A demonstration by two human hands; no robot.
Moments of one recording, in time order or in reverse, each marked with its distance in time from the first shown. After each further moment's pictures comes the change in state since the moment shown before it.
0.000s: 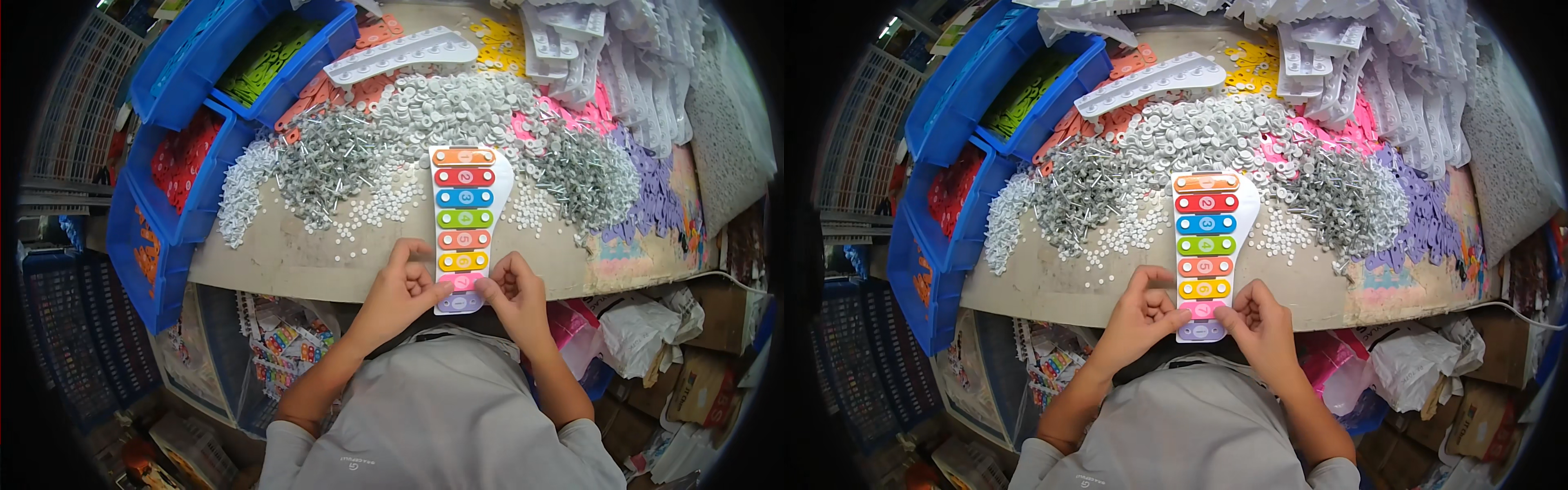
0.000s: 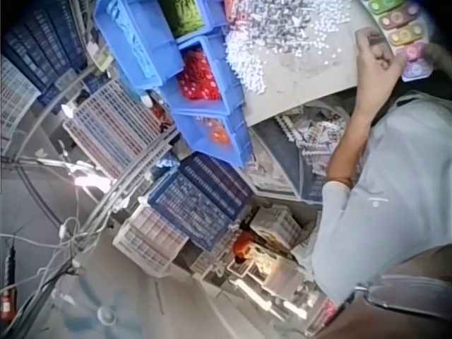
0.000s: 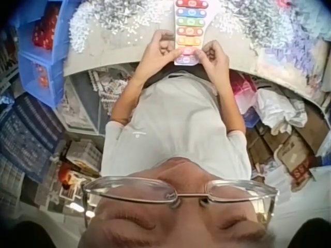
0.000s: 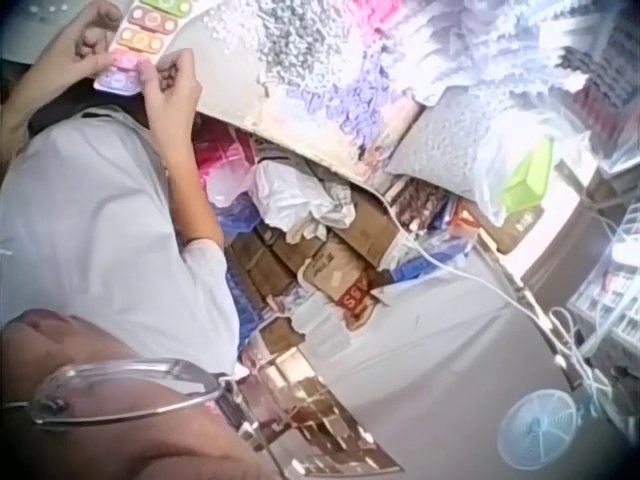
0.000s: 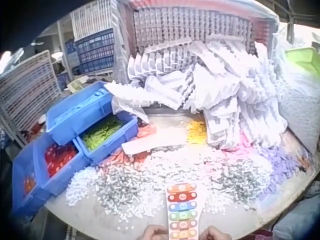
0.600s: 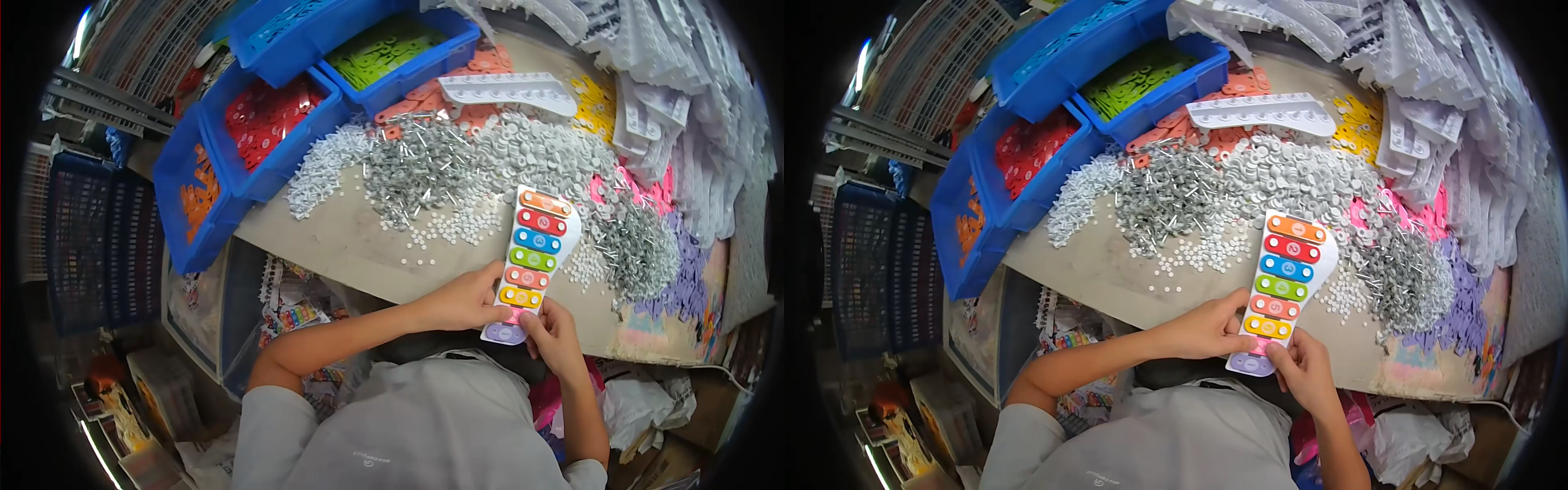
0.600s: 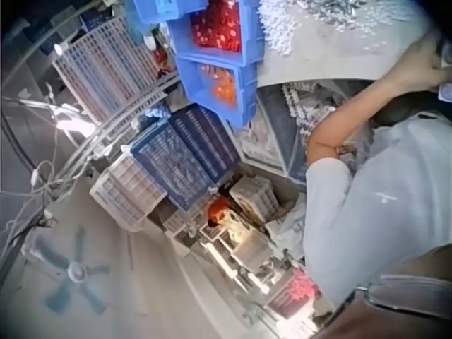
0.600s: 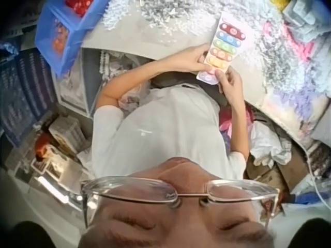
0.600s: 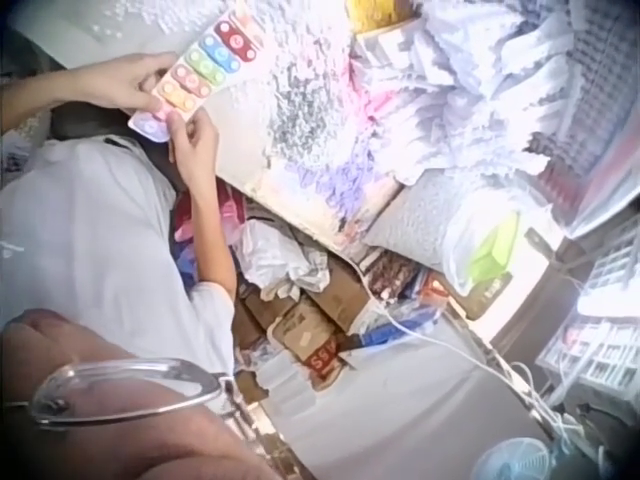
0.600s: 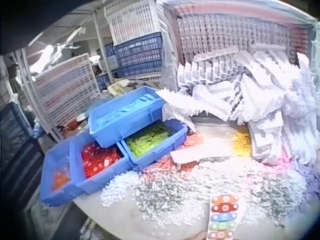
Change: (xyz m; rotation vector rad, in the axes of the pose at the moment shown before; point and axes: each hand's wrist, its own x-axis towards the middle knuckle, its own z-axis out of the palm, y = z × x) left_hand 0.031 0.005 -0.011 0.033 -0.277 0.010; right_hand 0.023 -0.003 -0.010 0.180 -0.386 0.309
